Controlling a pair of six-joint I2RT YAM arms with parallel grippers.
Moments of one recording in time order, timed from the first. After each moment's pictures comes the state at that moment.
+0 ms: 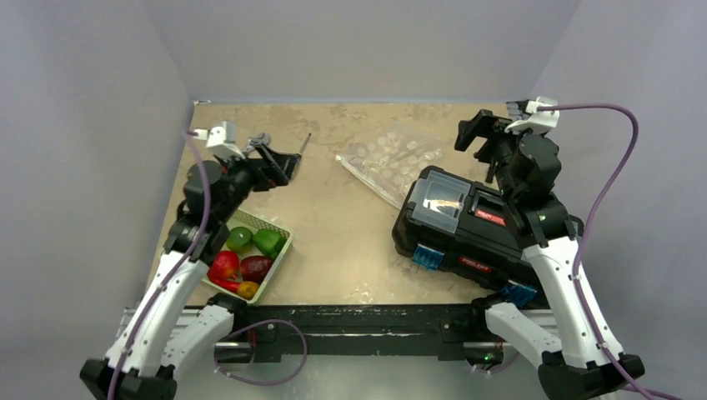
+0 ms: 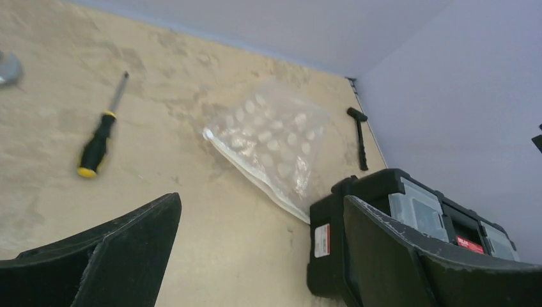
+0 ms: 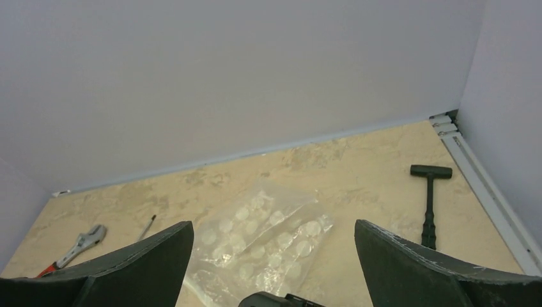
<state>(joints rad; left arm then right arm) -0.29 0.81 0.89 -0.18 0.08 -0.57 0.24 0.92 1.16 -0.29 0.26 0.29</state>
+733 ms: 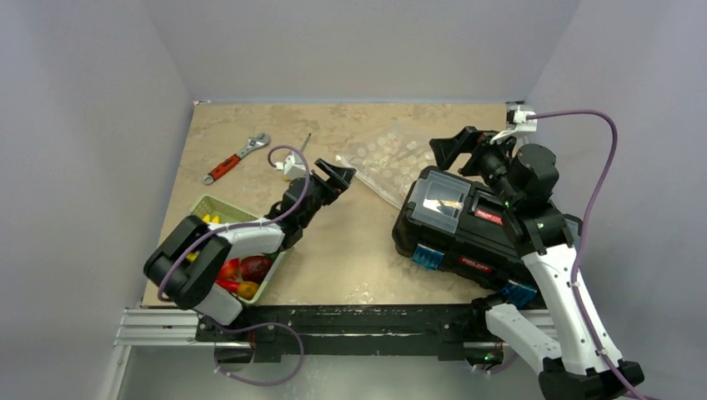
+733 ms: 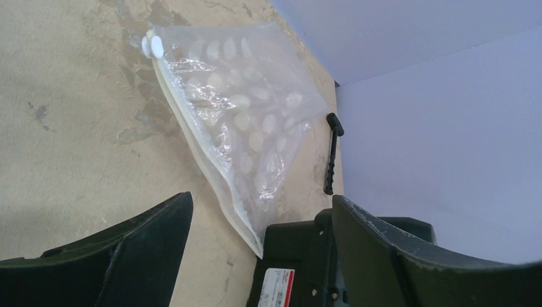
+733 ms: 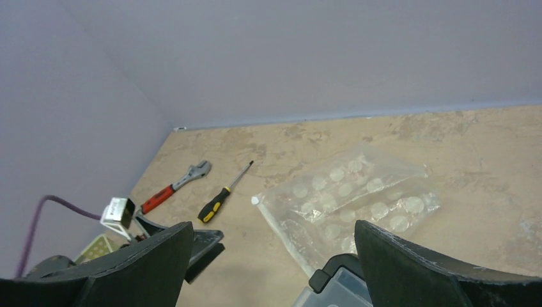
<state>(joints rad) -0.63 1.48 0.63 0.65 -0.25 -1.09 0.24 0.88 1.09 -0.27 -0.13 0.40</state>
